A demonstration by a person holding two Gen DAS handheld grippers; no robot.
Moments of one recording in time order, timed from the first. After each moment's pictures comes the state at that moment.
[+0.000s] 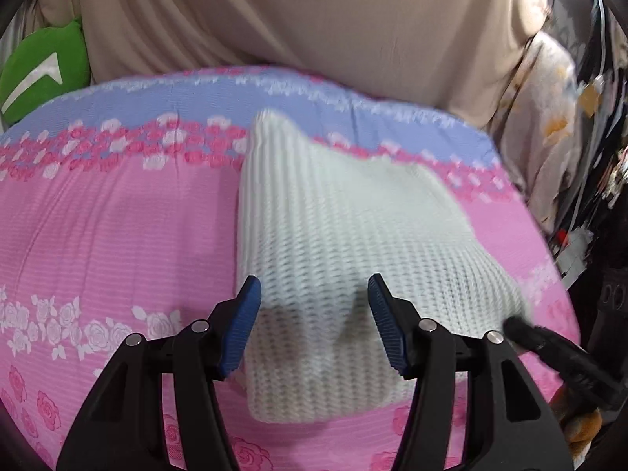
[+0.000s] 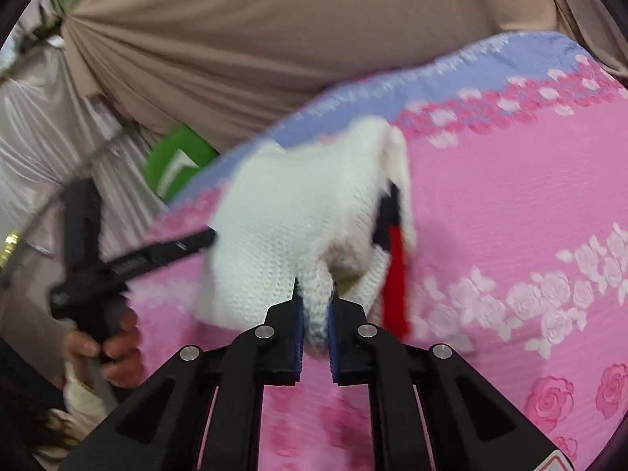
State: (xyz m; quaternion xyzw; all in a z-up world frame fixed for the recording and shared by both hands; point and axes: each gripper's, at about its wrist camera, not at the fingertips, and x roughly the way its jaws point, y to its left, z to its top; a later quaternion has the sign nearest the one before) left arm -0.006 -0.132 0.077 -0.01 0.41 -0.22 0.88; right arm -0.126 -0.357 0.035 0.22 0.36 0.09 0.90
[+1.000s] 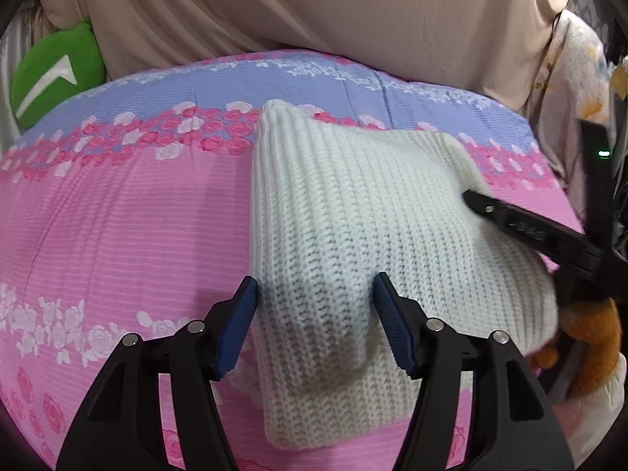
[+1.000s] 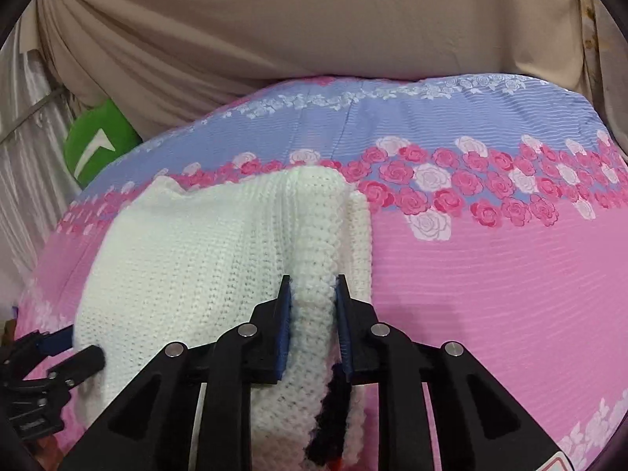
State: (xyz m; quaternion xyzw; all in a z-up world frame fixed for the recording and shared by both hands) left arm 0.005 -0.145 0.064 0.02 0.41 -0.16 0.90; right arm 0.009 -0.358 0.059 0.12 0.37 0.00 0.92
